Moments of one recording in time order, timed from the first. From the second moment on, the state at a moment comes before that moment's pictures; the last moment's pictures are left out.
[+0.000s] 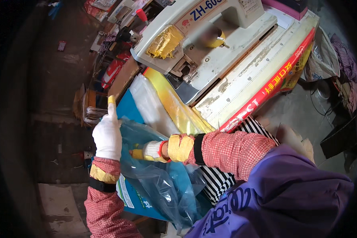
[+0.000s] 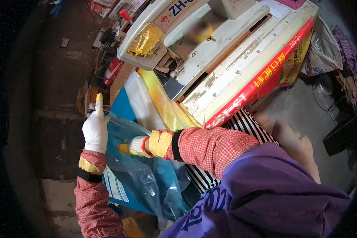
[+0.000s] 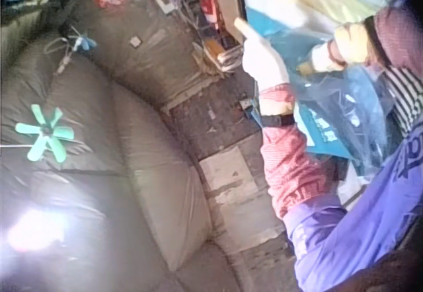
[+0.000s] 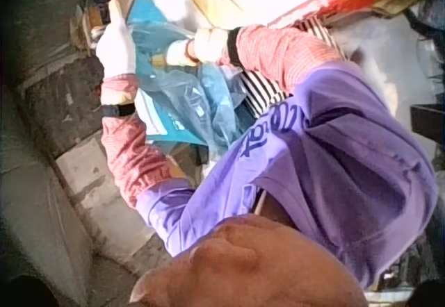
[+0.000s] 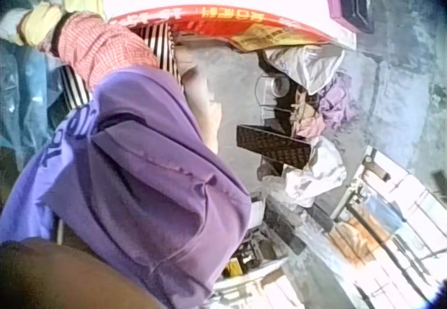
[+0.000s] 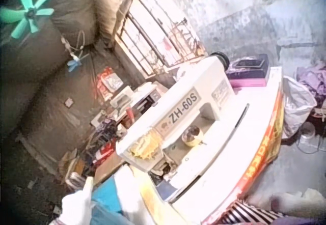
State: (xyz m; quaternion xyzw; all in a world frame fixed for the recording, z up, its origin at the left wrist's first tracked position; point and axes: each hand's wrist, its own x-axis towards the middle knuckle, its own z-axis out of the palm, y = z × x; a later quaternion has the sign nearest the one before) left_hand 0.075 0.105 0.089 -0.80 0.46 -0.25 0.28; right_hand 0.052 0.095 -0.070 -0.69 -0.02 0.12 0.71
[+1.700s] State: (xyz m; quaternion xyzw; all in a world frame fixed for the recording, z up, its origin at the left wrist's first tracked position) left_hand 0.103 -0.039 0.129 -0.77 0.47 -0.26 0.35; right_hand -0.112 -0.020 -0.072 -0.83 0.11 0.01 0.55
